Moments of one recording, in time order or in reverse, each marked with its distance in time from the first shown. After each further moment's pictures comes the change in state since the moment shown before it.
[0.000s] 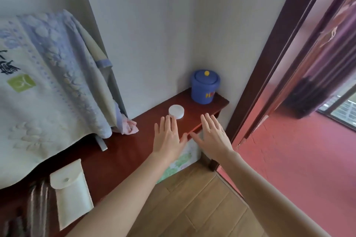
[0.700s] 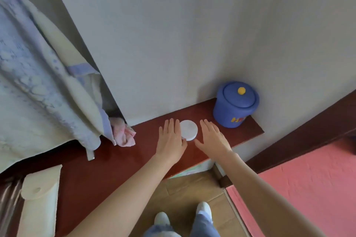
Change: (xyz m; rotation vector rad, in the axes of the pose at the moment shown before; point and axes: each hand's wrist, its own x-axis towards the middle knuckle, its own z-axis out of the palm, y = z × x) left_hand 0.161 -0.025 0.073 0.020 -0.103 -0.245; right_hand 0.205 0.045 0.068 -0.012 -0.295 -0.220
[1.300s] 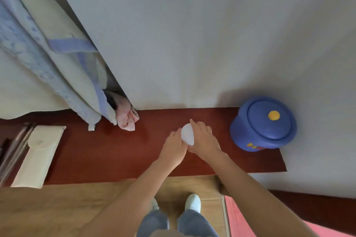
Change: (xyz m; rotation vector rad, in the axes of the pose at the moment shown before) left_hand 0.039 0.027 0.049 -0.702 -0.035 -0.534; right_hand 0.088 0.010 0.028 0.024 -0.295 -0.289
